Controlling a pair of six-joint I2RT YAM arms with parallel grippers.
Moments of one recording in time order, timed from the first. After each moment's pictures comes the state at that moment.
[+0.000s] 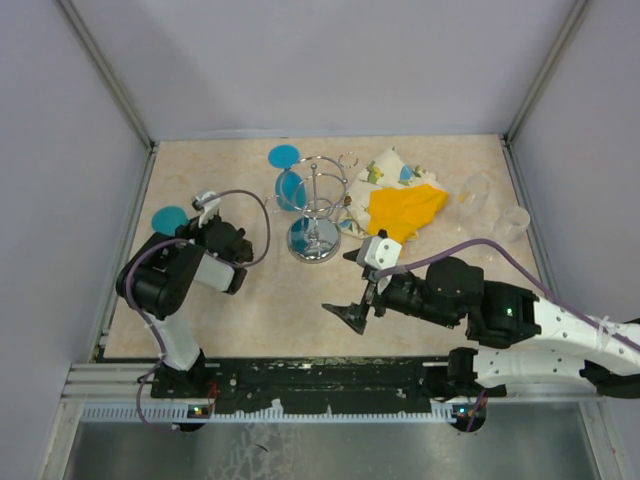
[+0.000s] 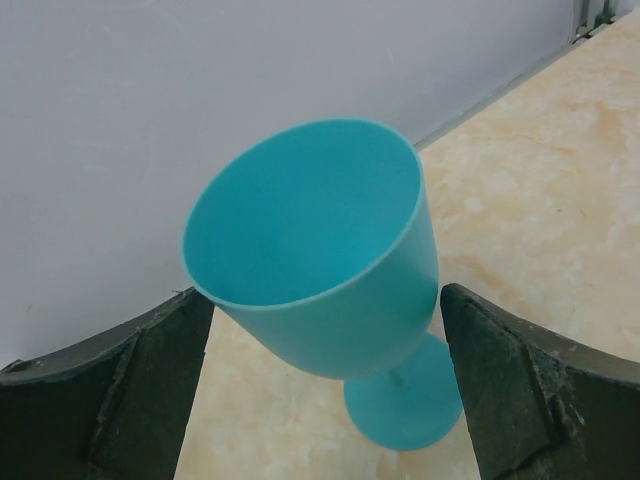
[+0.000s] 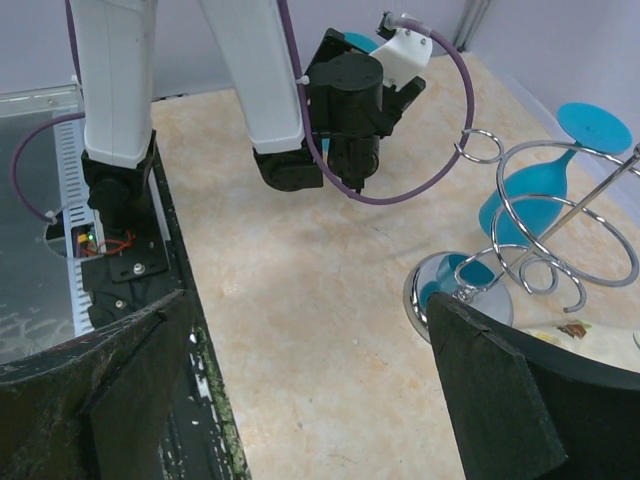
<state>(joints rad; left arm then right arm) -0.39 1.82 0.55 1.52 -1.47 0.54 1.37 0.78 1.05 -0.39 0.21 -0.12</state>
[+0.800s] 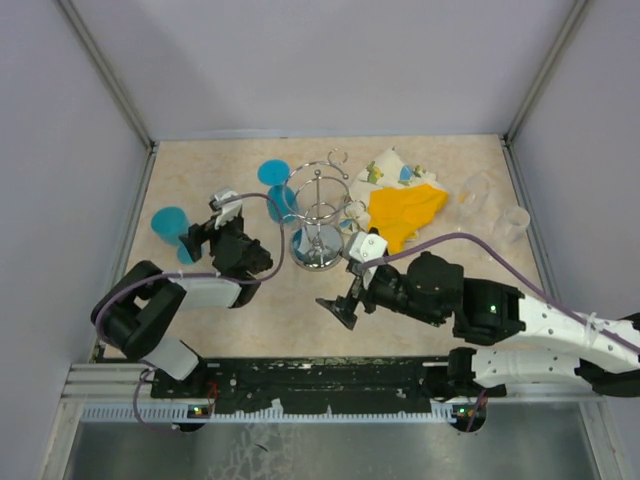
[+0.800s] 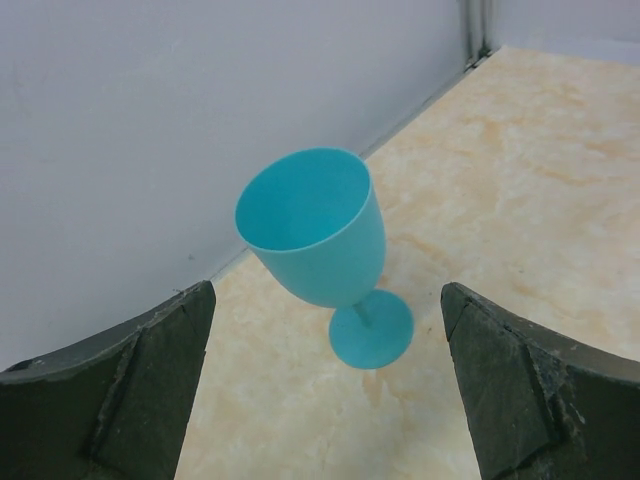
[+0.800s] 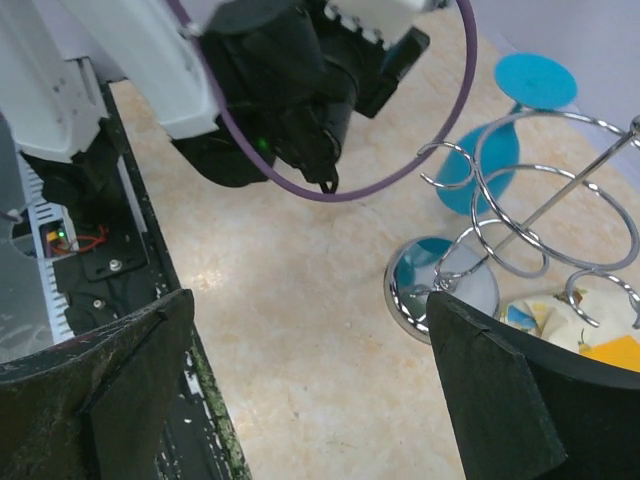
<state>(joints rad) -0.66 1.59 0.54 1.52 -1.57 0.76 1.36 0.83 1.05 -0.39 0.26 -0.08</state>
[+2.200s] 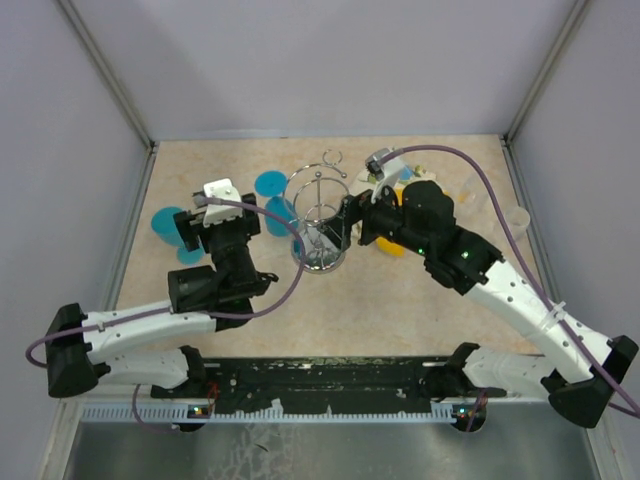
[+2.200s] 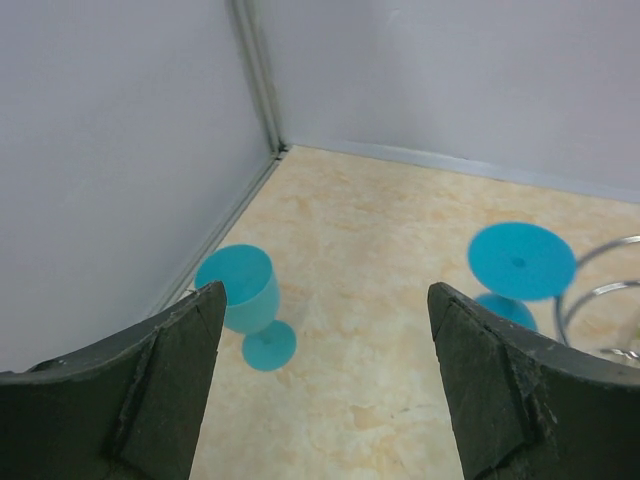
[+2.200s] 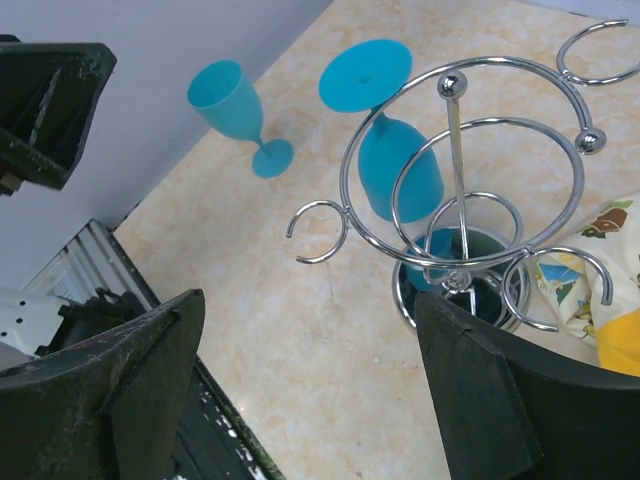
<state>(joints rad) -1.14 1.16 0.85 1.53 -1.57 1.27 0.79 1.05 1.16 -0.32 -0.09 0.33</state>
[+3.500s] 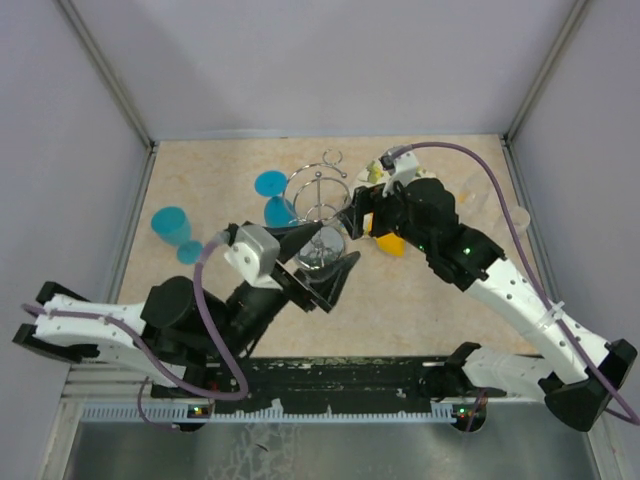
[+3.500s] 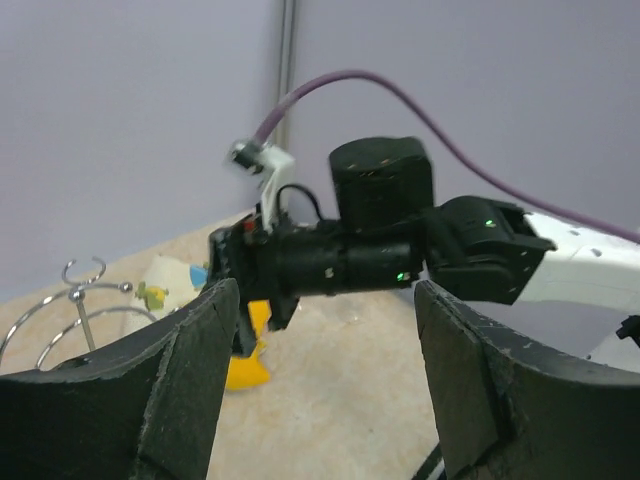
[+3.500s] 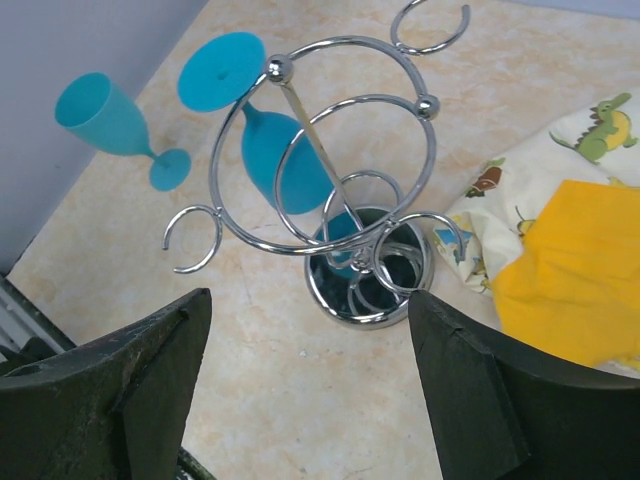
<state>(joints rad) -1.82 1.16 1.37 0.29 -0.96 0.26 0.73 1.06 1.14 -0.37 0.05 0.32</state>
